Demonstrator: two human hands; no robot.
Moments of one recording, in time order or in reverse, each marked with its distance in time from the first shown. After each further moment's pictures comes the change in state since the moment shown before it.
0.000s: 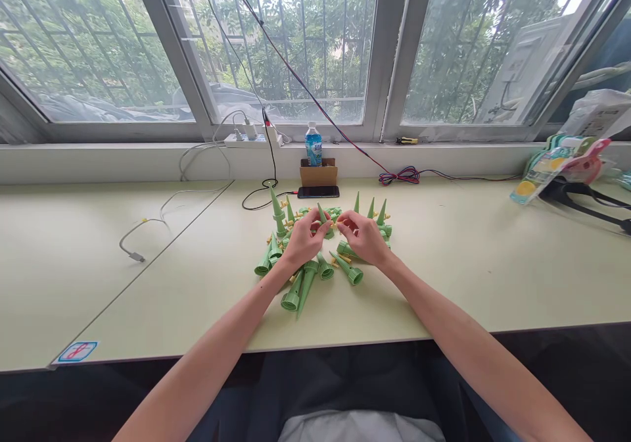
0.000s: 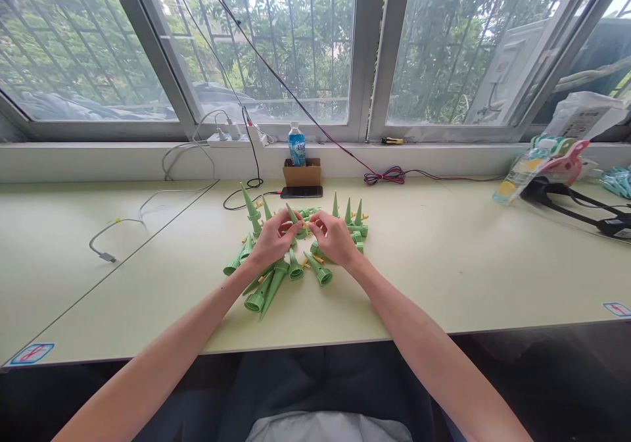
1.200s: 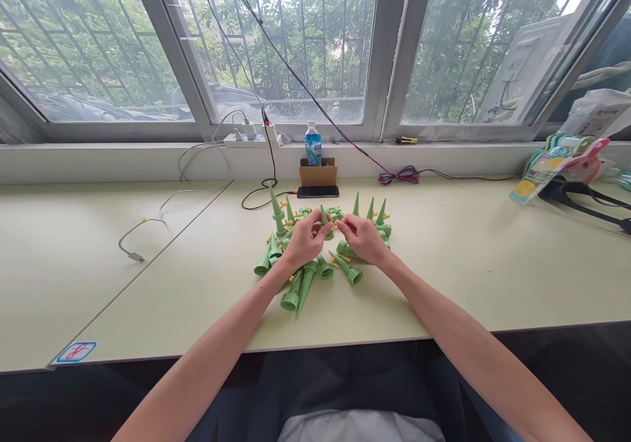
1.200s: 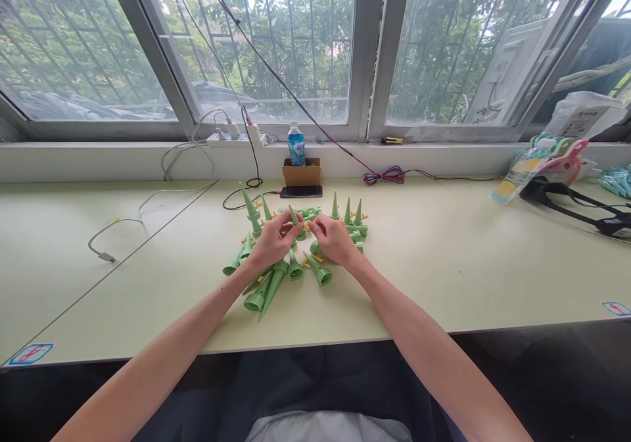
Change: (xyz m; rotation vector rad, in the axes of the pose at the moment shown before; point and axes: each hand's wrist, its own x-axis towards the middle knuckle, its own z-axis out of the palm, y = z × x) left_hand -0.001 0.000 0.000 0.029 -0.047 0.057; right_hand 0.001 0.003 0.000 -0.041 -0.039 0.070
